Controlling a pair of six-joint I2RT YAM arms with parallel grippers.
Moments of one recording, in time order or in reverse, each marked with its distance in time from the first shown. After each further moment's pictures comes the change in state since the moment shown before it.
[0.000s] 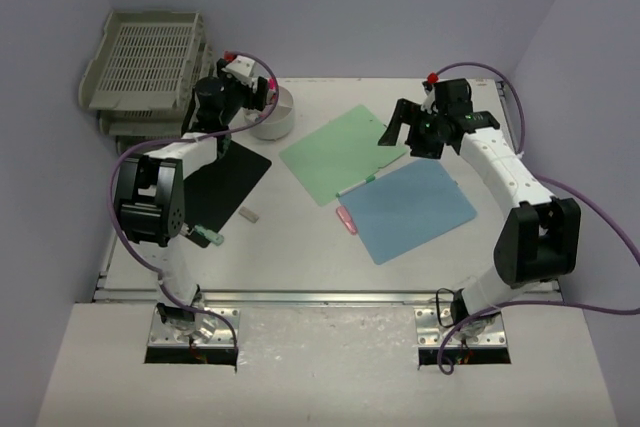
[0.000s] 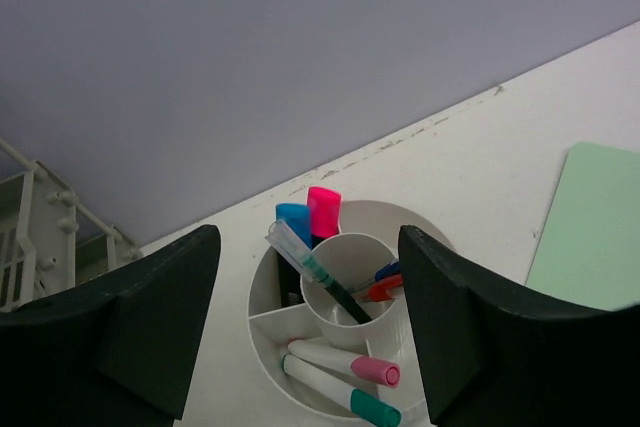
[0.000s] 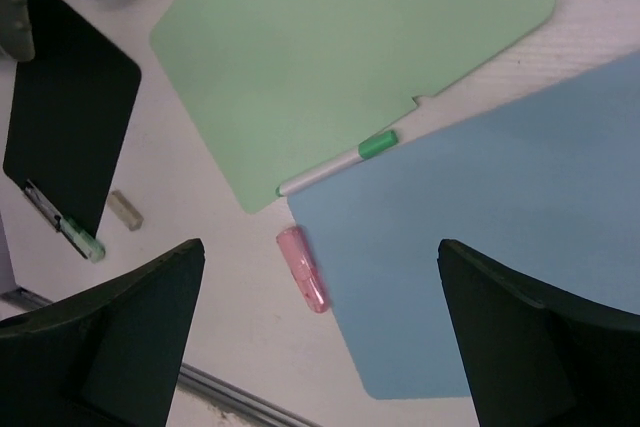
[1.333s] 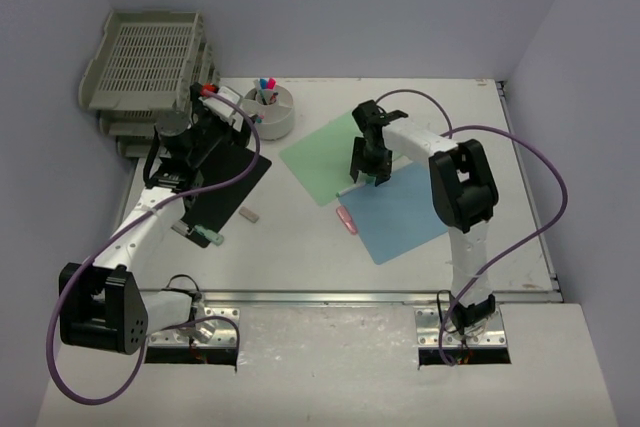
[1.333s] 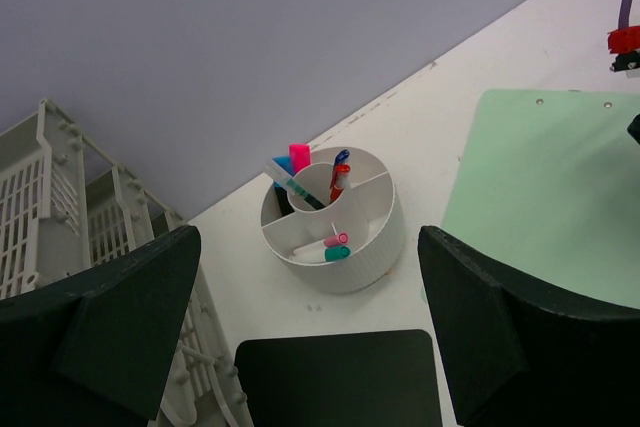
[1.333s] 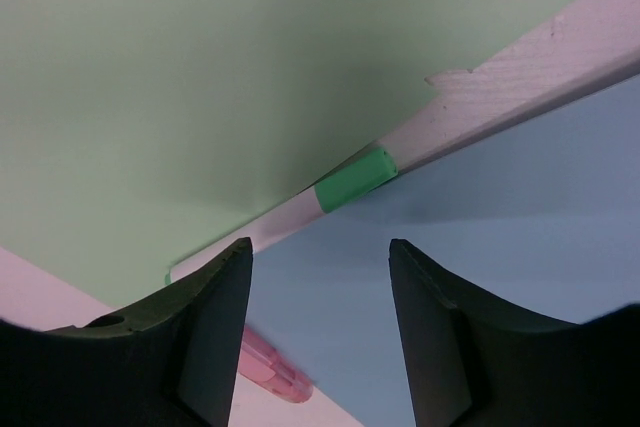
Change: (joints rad) left arm 0.000 -0.669 -0.382 -0.278 0.088 0.144; right arm 0.266 0.553 0.281 -0.200 0.363 0.160
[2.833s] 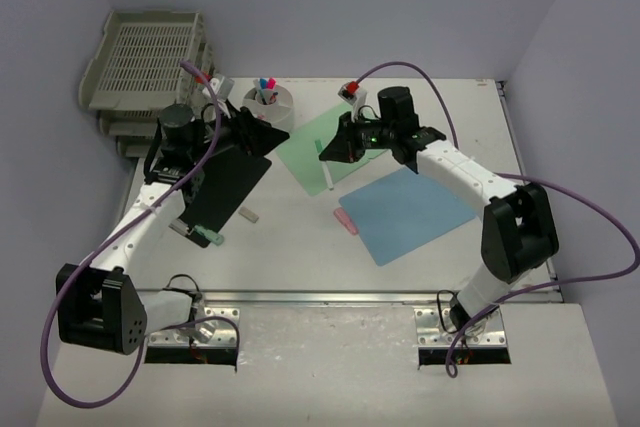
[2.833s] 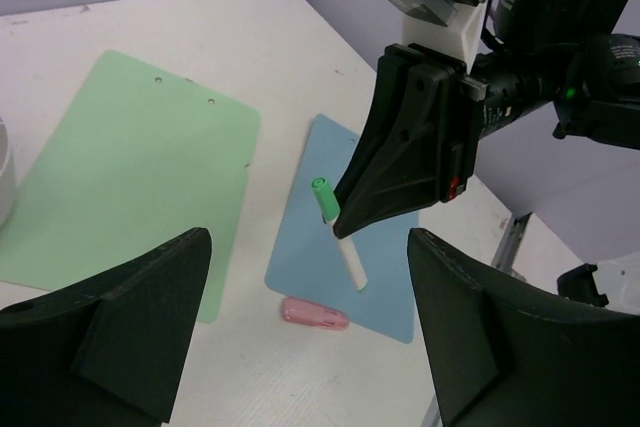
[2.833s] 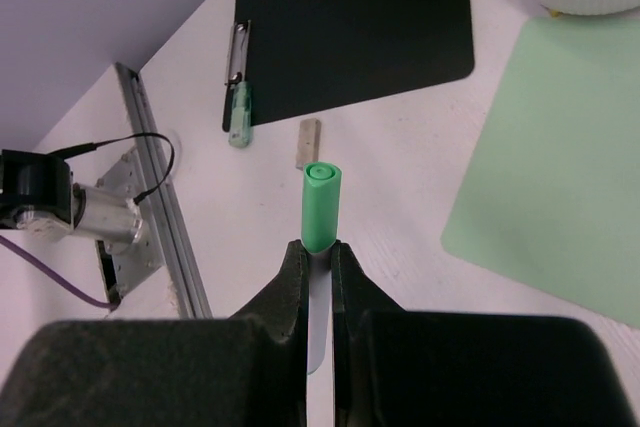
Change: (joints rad) left arm -0.031 0.002 0.066 -0.127 0.420 -0.786; right arm 0.023 -0.471 -0.356 0.698 -0.812 -0.402
